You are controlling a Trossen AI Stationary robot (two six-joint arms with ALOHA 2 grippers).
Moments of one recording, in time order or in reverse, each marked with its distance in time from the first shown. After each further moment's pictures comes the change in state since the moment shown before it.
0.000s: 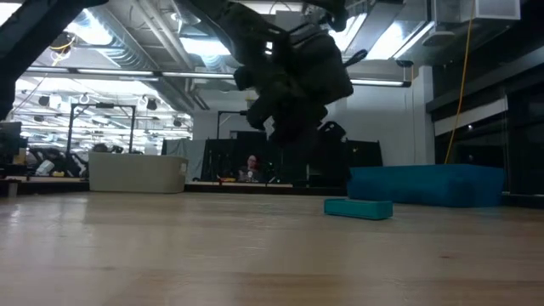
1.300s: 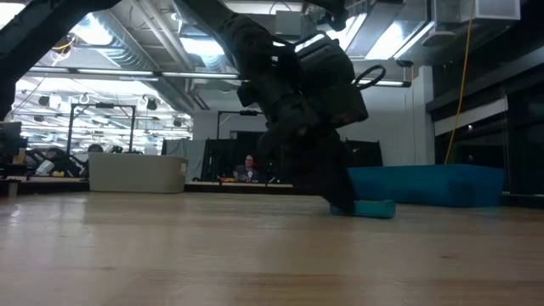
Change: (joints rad) left arm -0.062 0.092 -0.017 0.085 -0.095 -0.100; right arm 0.000 0.000 0.000 -0.005 -0.015 -0.031
